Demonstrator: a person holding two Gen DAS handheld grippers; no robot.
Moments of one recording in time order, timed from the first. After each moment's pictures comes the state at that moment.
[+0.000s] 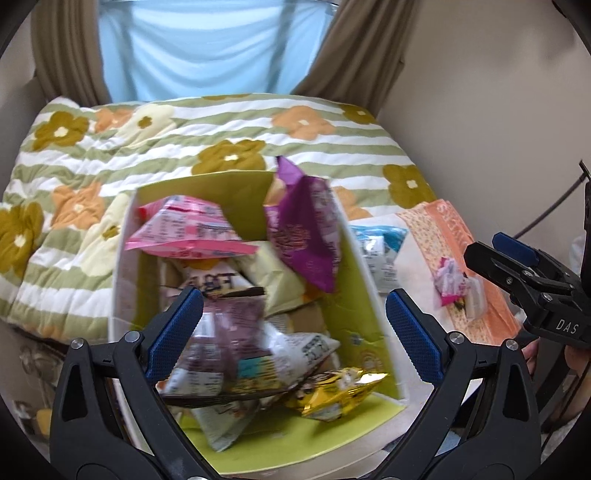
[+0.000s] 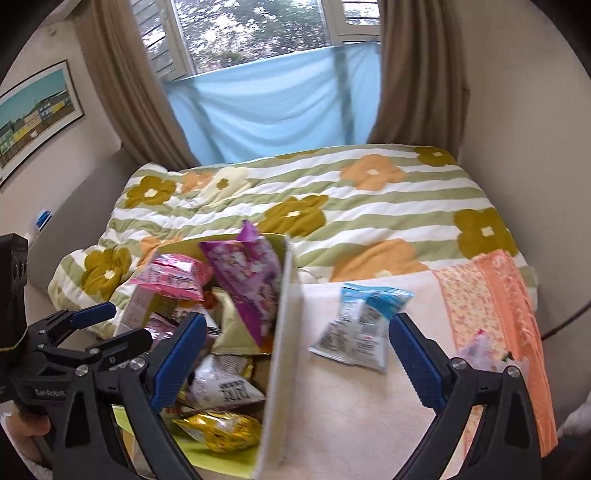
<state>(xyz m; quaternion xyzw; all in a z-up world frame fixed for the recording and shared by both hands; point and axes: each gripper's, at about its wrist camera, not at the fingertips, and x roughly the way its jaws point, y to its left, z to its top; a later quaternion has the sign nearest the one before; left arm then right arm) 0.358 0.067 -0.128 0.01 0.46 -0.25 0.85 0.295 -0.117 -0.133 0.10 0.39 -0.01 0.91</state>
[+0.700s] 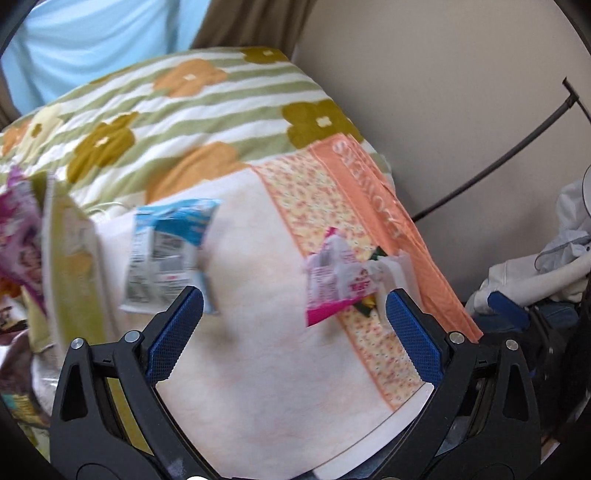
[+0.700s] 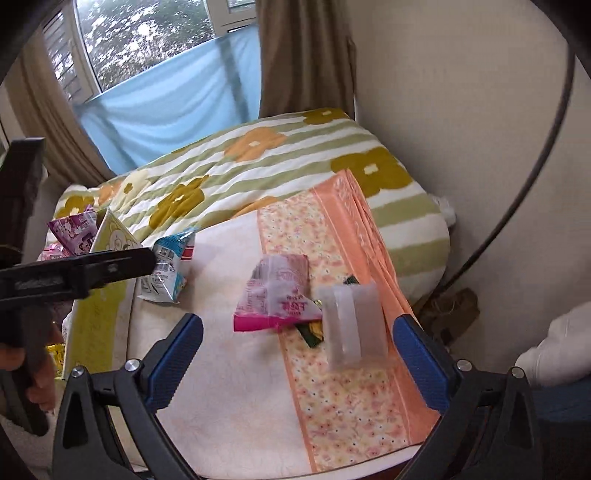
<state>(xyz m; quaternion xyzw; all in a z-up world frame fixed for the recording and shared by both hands) 0.323 -0.221 -0.193 0.07 0.53 -0.34 0.77 0.168 -0.325 -0.202 0.15 0.43 -0.14 0.88</state>
